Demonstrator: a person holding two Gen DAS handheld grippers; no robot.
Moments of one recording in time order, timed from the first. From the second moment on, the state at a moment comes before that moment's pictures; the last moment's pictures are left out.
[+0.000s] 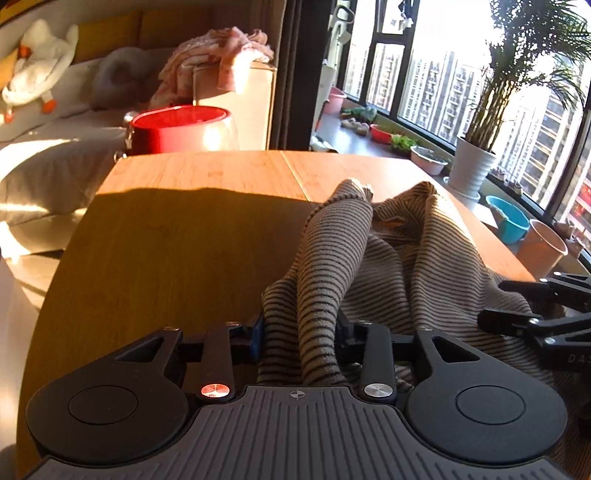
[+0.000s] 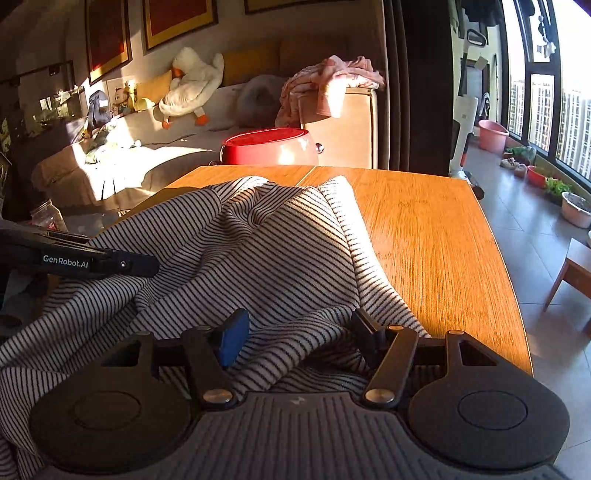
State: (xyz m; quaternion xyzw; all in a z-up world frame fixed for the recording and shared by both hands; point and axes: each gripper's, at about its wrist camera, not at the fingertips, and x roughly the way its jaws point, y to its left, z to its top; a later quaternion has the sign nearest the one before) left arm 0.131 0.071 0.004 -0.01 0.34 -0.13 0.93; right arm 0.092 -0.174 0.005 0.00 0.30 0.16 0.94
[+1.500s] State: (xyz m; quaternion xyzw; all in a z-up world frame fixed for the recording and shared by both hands) left arm 0.161 0.088 -0.012 -0.06 0.34 -0.12 0.93; right arm 0.115 -0.168 0.062 -0.05 0.30 0.15 0.94
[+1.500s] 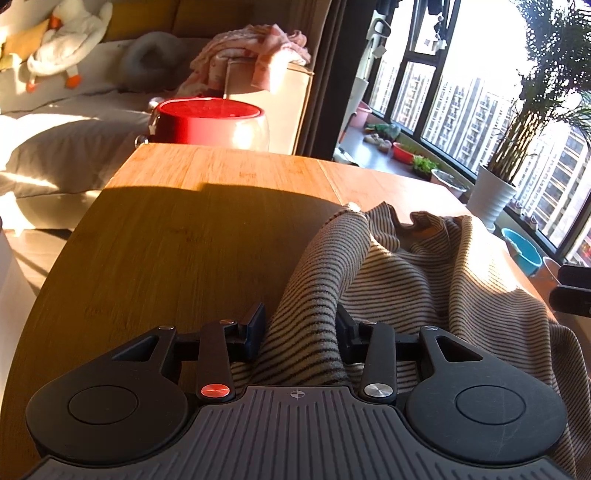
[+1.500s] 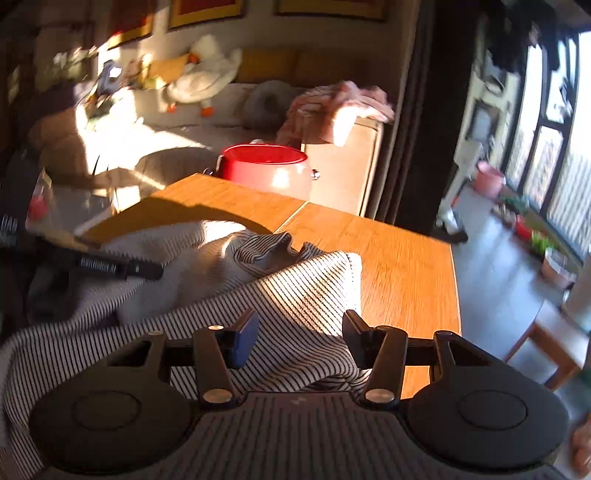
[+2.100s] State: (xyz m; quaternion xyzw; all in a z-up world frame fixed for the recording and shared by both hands) left arm 0.160 0.096 -0.017 -0.07 0.33 -0.13 0.93; right arm 0.186 -0.117 0.019 -0.19 0.34 0.07 0.92
